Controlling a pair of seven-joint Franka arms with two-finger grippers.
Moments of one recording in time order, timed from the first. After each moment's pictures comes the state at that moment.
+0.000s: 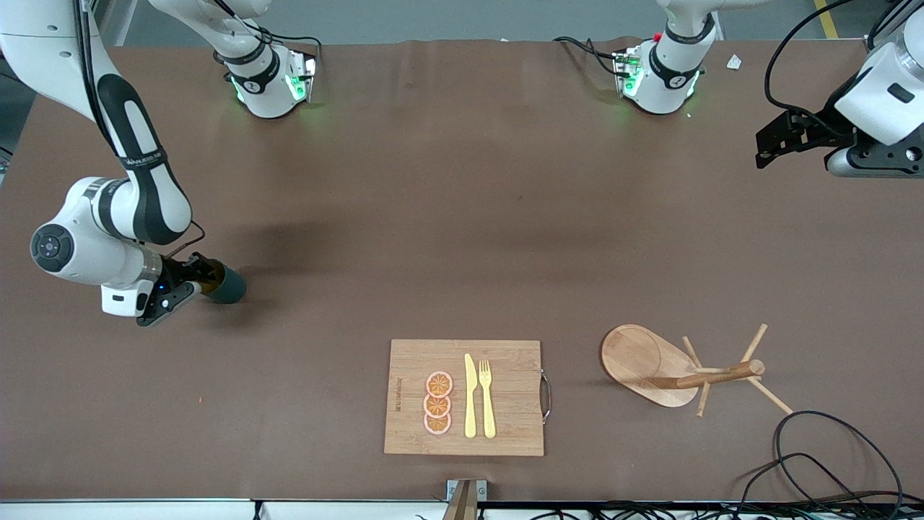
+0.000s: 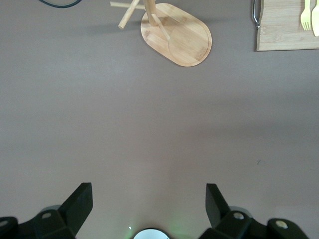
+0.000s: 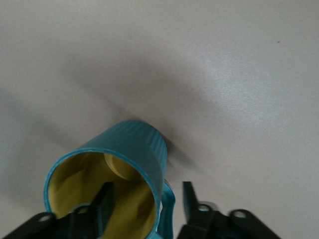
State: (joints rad) left arm 0.03 -0.04 -0.18 -1.54 0.00 1.45 -0.08; right arm -0.08 0.41 -0.05 -2.02 0.05 2.28 -0.80
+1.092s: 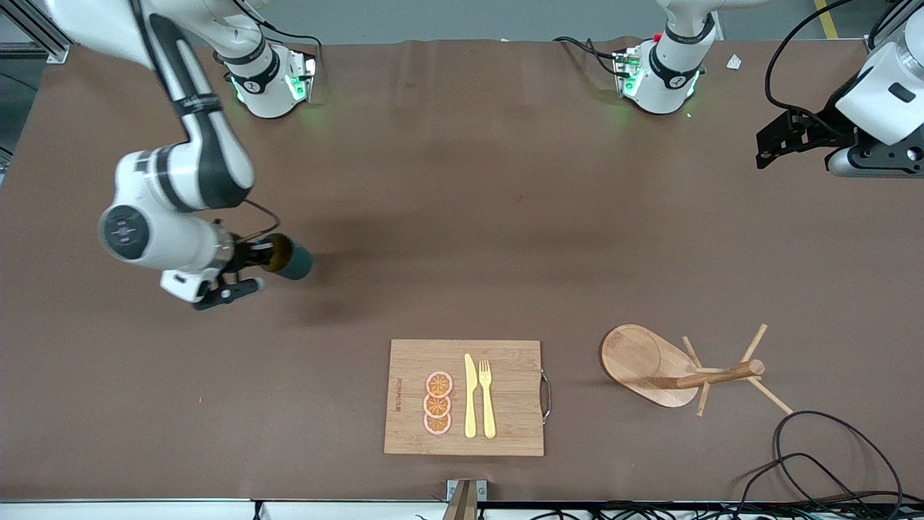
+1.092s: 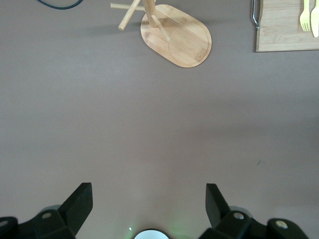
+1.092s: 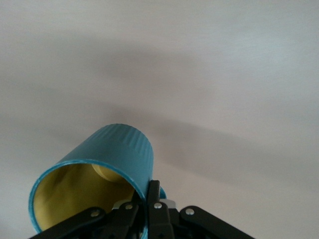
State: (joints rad) left arm 0.03 -0.04 -0.18 -1.53 0.00 1.46 -0.08; right arm 0.28 0.28 -0.03 -1.93 0.13 1.99 -0.06
